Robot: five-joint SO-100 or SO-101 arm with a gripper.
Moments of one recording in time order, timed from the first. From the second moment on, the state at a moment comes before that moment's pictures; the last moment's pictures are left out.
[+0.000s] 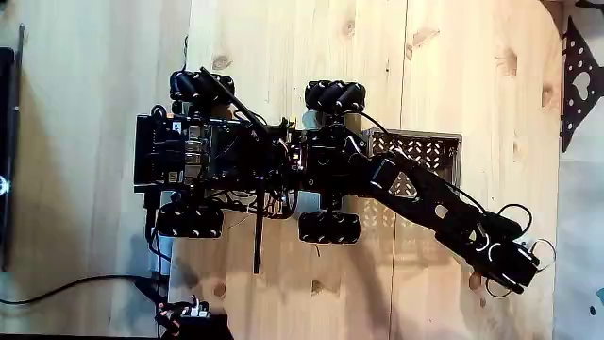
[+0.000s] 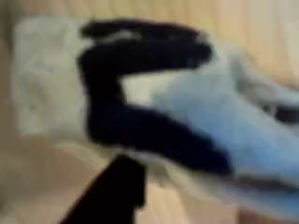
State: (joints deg) arm 34.1 0.3 13.1 75.3 -15.3
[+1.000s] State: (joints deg) arm 32.7 0.2 12.5 83.6 -19.8
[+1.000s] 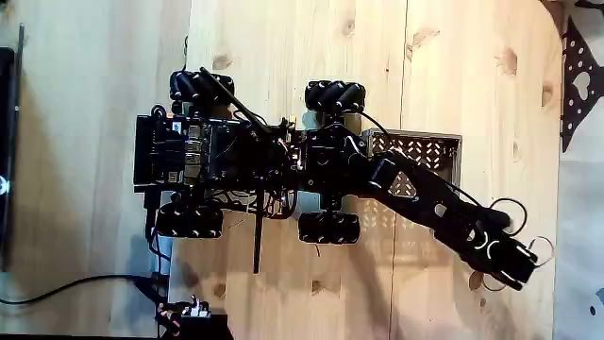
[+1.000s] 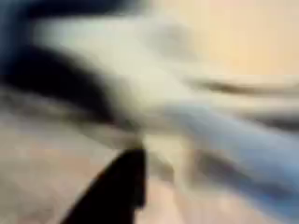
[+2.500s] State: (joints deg) arm 30.3 5.0 12.1 96.4 -32.1
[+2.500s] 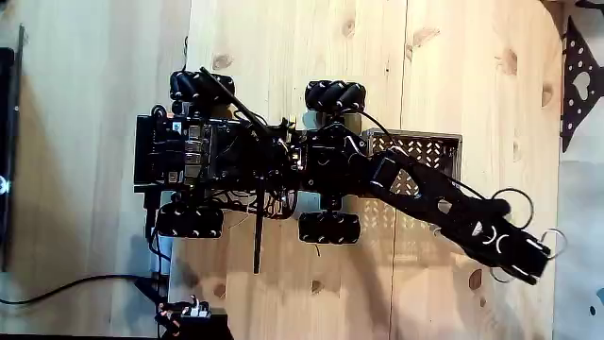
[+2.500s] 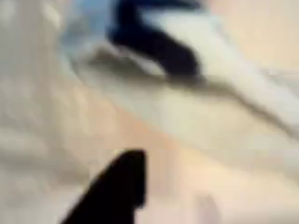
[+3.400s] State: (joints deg) arm 34.4 -5.8 11.9 96.4 -38.6
